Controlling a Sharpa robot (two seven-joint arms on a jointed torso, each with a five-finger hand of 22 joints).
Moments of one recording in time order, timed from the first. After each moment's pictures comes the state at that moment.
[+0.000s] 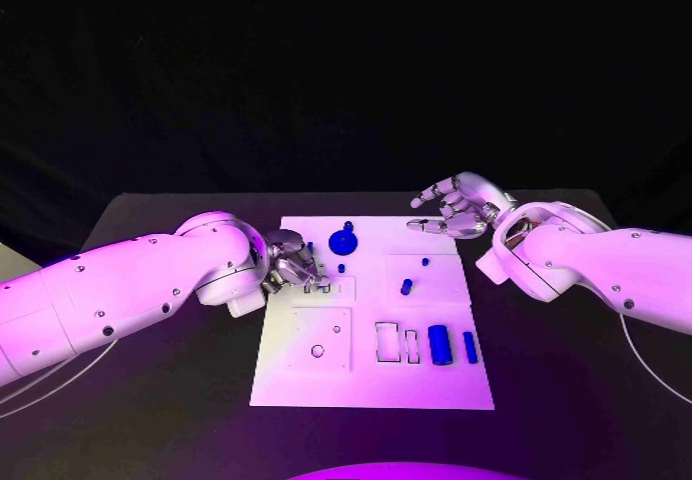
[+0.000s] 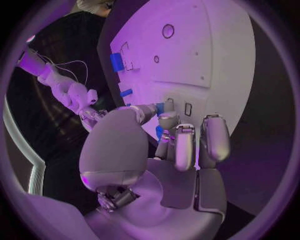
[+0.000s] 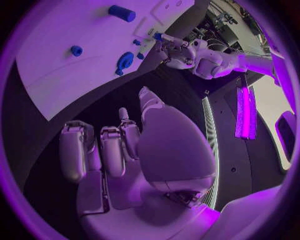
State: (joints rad) left arm 1.26 -0.70 -0.02 1.49 -0.92 0.07 -0.52; left_hand 1.23 -0.15 0.69 0.30 0.05 0.91 0.07 0.64 0.69 1.28 -0.01 1.12 0.88 1.46 -0.07 1.52 1.31 0.08 1.36 0.04 1.41 1.23; right arm 1.33 -0.93 -0.15 1.58 -0.93 -0.49 -0.02; right_hand 1.41 -0.15 0.10 0.29 0.18 0.85 0.17 0.16 0.34 1.40 0.09 1.37 1.31 1.47 0.01 1.53 1.31 0.03 1.47 0.11 1.41 1.31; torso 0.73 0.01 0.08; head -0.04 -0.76
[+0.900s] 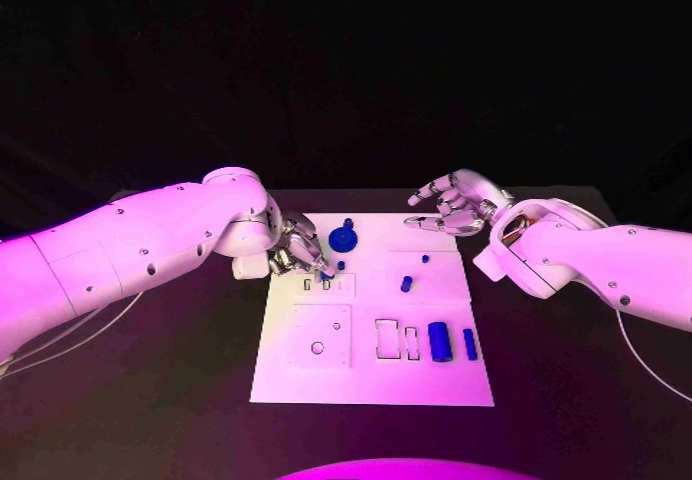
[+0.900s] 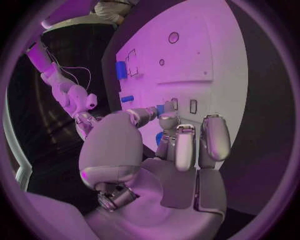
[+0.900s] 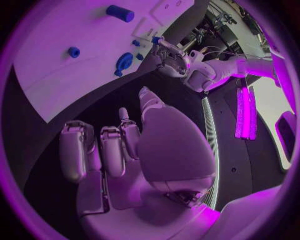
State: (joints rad) left arm 1.36 -0.53 -0.05 1.24 -0.82 0.42 -0.57; left_hand 1.10 -0.13 0.79 0.20 0.06 0.90 0.07 0.65 0.69 1.28 -0.01 1.13 0.88 1.46 -0.07 1.53 1.31 0.08 1.36 0.04 1.41 1.24; right arm 1.33 -0.92 -0.15 1.58 -0.93 -0.49 -0.02; right_hand 1.41 -0.15 0.10 0.29 0.18 0.85 0.17 0.16 0.34 1.40 0.09 1.37 1.31 1.47 0.01 1.53 1.31 0.03 1.47 0.11 1.41 1.31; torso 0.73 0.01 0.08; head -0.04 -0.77
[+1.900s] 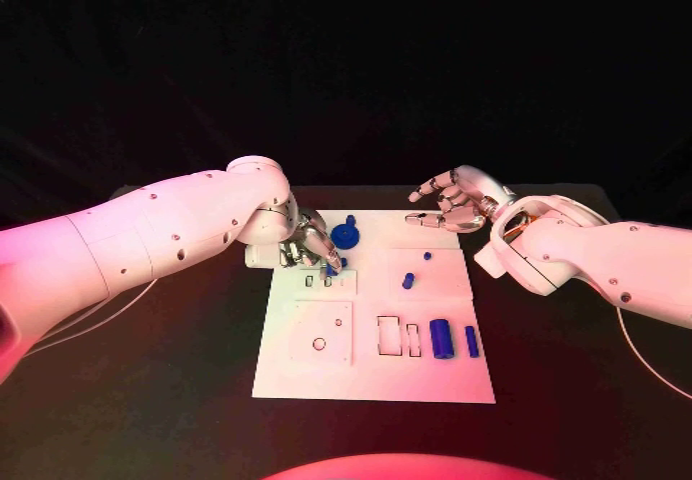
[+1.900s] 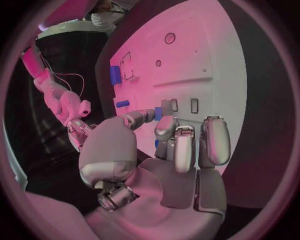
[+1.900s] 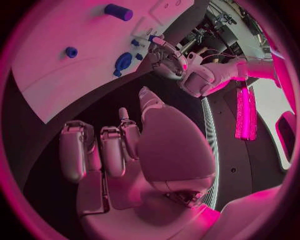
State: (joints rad) left arm 1.39 -0.45 -0.09 1.16 -0.83 0.48 -0.60; left_hand 0.94 -0.11 0.73 0.13 0.45 0.96 0.05 0.67 0.70 1.37 -0.03 1.23 1.01 1.47 -0.08 1.57 1.31 0.08 1.37 0.04 1.43 1.28; right arm 1.33 -0.91 -0.15 1.57 -0.93 -0.49 -0.02; right_hand 1.41 -0.15 0.10 0.29 0.18 0.85 0.17 0.16 0.34 1.40 0.09 1.37 1.31 1.47 0.01 1.53 1.31 0.03 1.47 0.11 1.41 1.31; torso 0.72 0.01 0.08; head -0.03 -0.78
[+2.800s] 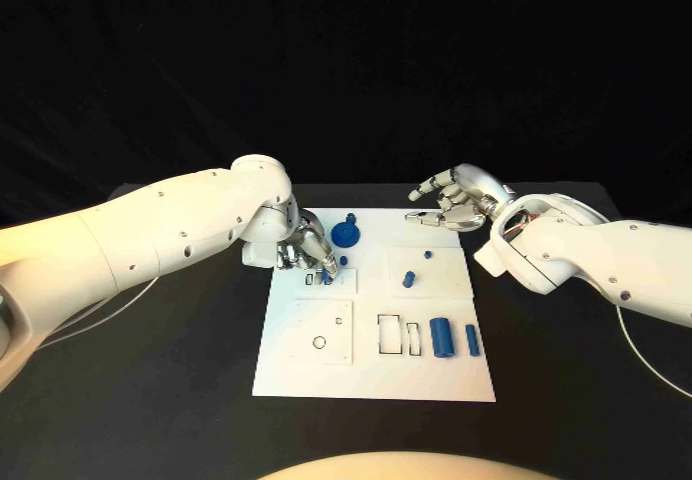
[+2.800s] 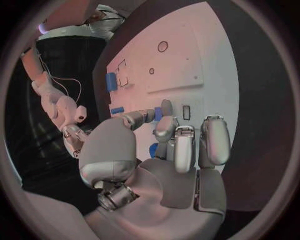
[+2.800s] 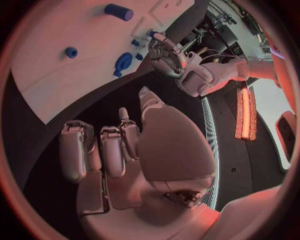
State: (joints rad) left arm 1.39 -0.43 -0.10 1.12 -0.83 0.57 -0.62; left_hand 0.92 -0.10 0.74 0.12 0.44 0.97 0.05 0.67 0.70 1.37 -0.03 1.23 1.02 1.47 -0.08 1.57 1.31 0.08 1.37 0.04 1.43 1.28; right arm 1.33 -0.91 -0.15 1.57 -0.93 -0.49 -0.02; right_hand 1.41 -0.15 0.10 0.29 0.18 0.85 0.17 0.16 0.34 1.40 0.09 1.37 1.31 1.47 0.01 1.53 1.31 0.03 1.47 0.11 1.41 1.31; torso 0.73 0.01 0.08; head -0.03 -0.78
